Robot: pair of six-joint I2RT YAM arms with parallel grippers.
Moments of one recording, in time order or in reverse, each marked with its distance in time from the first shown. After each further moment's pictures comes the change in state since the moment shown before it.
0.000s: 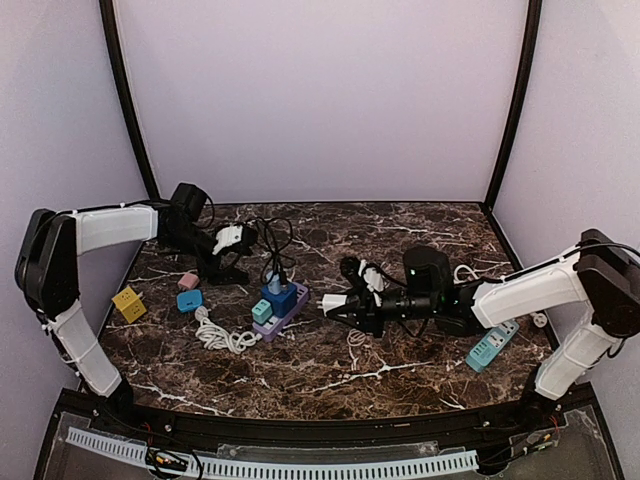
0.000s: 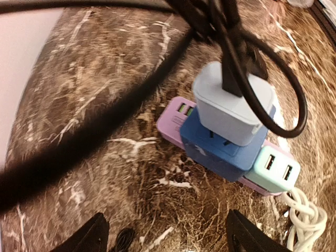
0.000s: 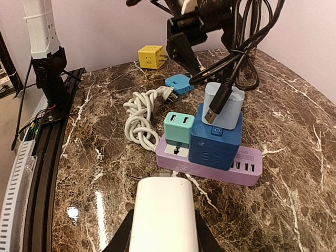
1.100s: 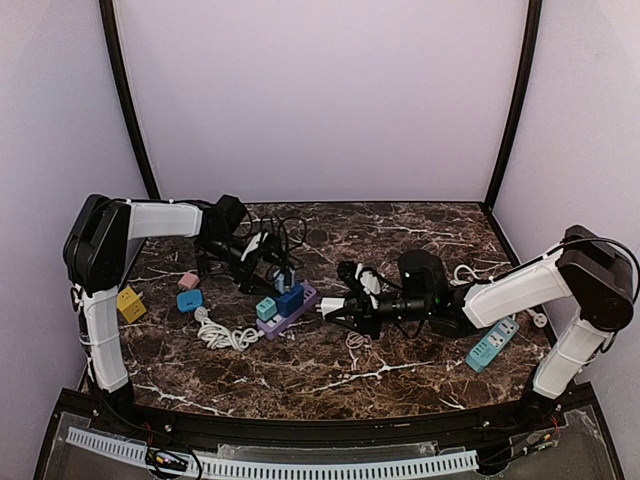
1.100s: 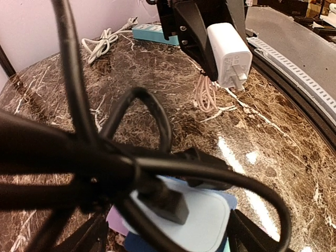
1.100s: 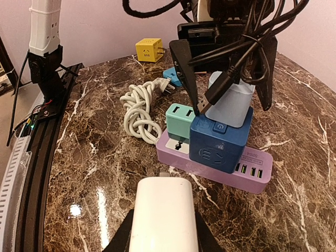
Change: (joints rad) left arm -0.105 0.383 0.287 -0.178 0.422 0.287; right arm -0.019 0.079 0.004 0.057 -0.023 0.002
